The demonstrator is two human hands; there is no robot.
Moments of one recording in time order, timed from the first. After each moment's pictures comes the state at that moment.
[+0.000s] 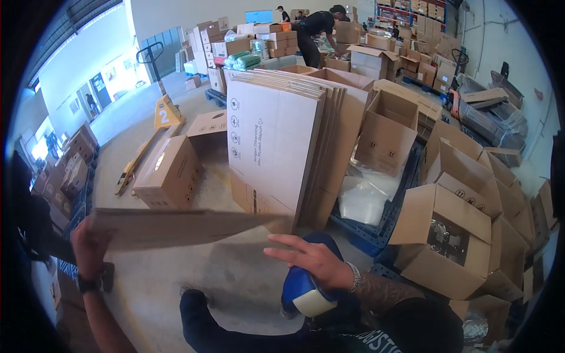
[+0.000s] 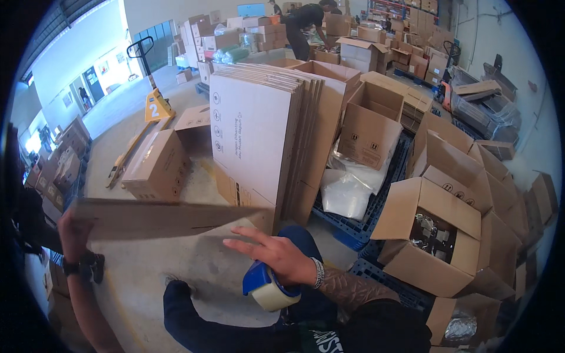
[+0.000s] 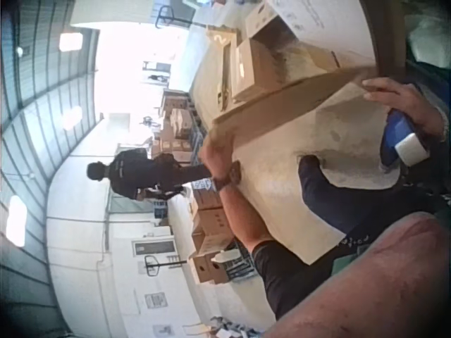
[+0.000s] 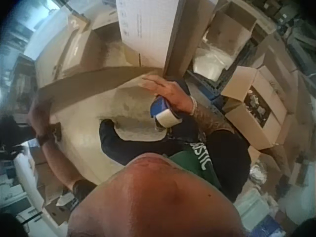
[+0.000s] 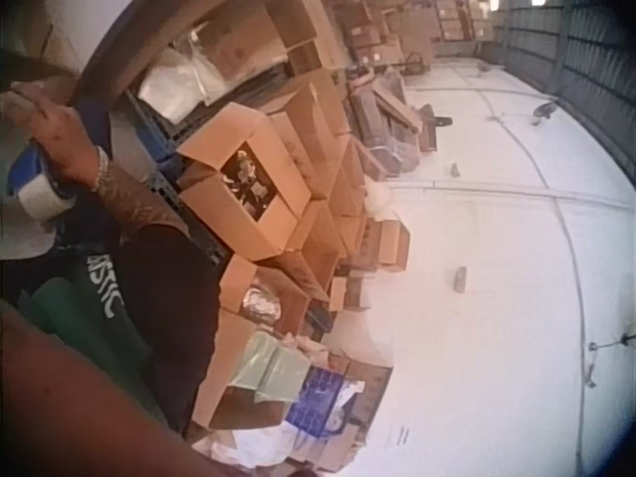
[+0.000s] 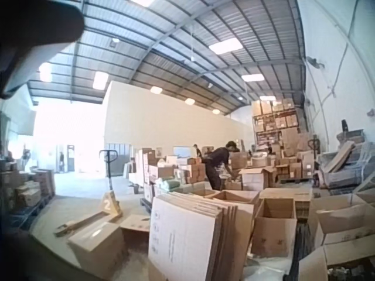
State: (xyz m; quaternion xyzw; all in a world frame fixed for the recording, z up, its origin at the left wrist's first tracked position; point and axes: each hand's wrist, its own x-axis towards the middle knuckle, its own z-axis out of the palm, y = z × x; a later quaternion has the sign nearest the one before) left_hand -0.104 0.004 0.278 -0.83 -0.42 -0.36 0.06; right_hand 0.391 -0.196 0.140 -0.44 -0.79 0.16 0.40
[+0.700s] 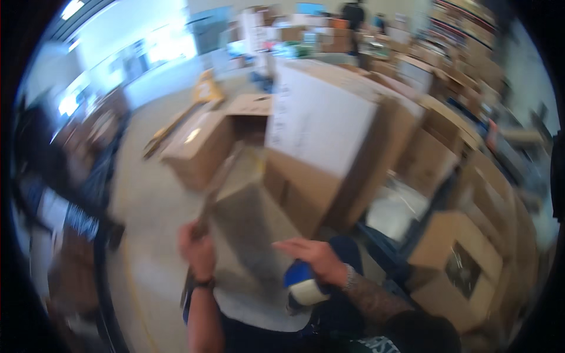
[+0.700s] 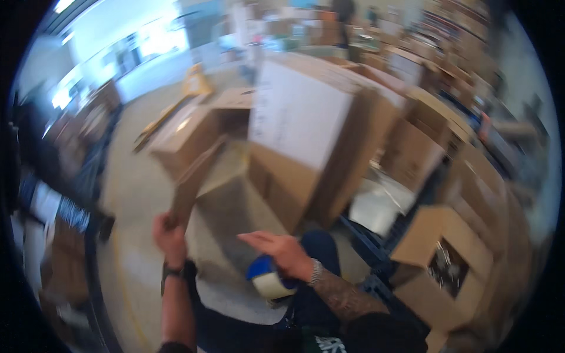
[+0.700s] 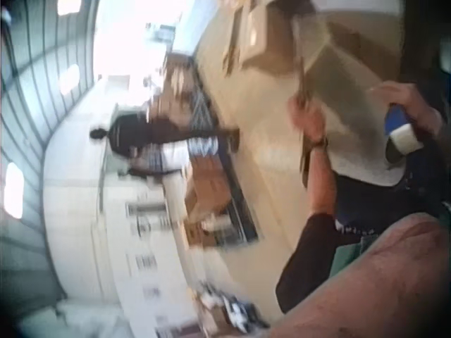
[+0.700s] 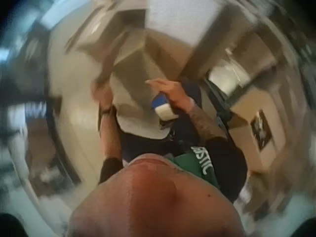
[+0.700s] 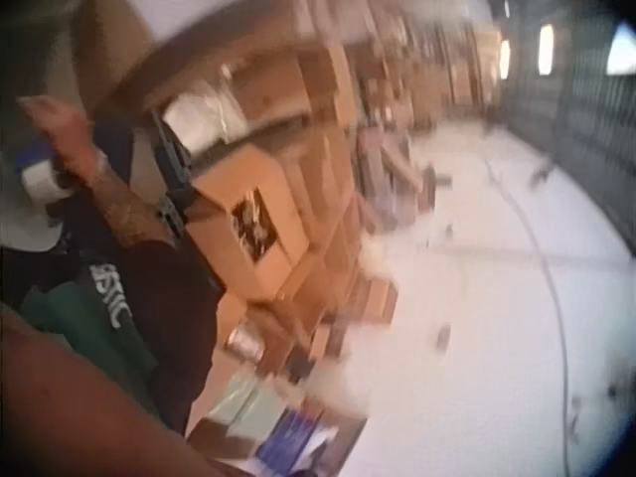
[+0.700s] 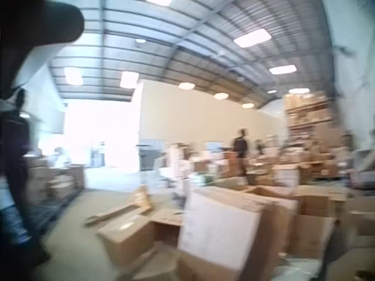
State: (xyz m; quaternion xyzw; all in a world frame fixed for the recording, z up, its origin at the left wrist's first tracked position) left_hand 0.056 -0.030 0.071 -0.59 -0.57 -0.57 -0.07; right_hand 0.362 -0.135 0.081 -0.40 -0.80 0.19 0.40
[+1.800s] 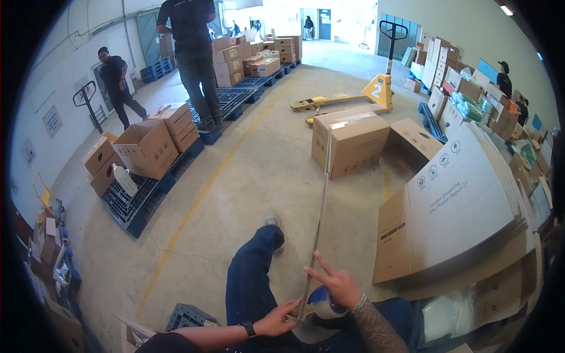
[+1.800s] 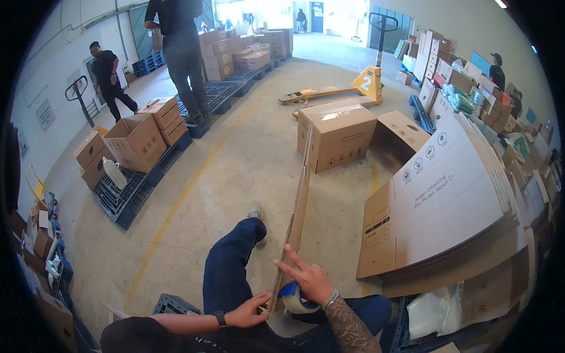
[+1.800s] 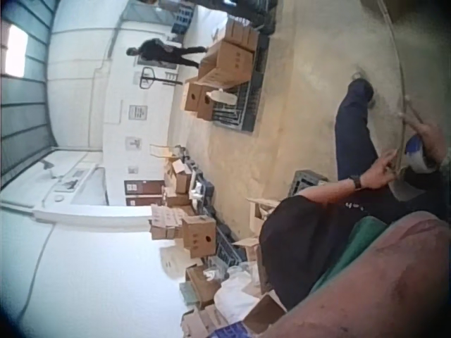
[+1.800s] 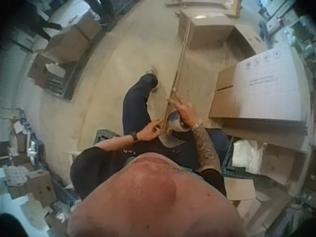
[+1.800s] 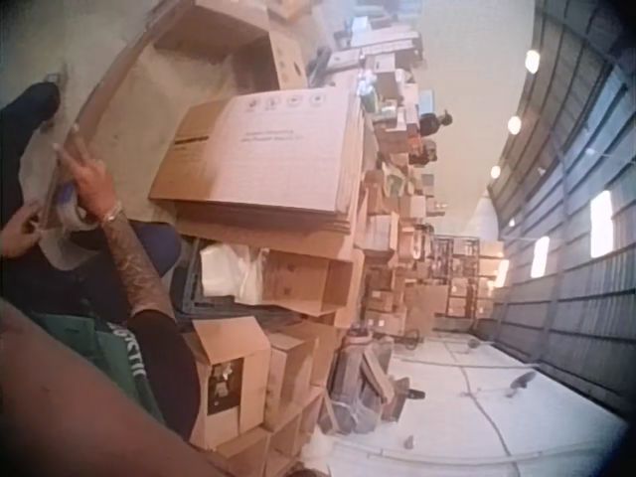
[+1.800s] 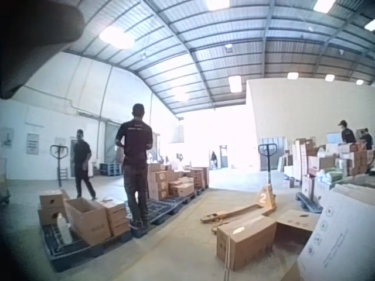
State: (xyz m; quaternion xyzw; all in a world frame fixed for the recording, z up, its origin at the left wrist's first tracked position) left_hand 0.061 -0.287 -0.073 -0.53 -0.57 -0.38 -0.51; right_hand 0.250 -0.072 0.003 -0.19 -0.96 0.15 0.16
